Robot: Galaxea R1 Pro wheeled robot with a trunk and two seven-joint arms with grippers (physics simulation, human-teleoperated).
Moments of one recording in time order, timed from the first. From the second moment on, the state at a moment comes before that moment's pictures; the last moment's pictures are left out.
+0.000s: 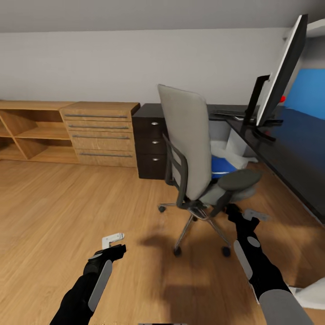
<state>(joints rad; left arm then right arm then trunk) -0.38 -0.08 -0.04 -1.13 0.29 0.53 0.37 -0.56 -0.06 -0.09 -0.95 -0.19 -0.11 -0.26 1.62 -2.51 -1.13</state>
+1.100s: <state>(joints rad) -0.38 -0.09 -0.04 -1.08 0.28 0.53 0.37 -0.56 0.00 -0.09 -0.95 -0.18 -0.11 -0.26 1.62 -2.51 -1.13</state>
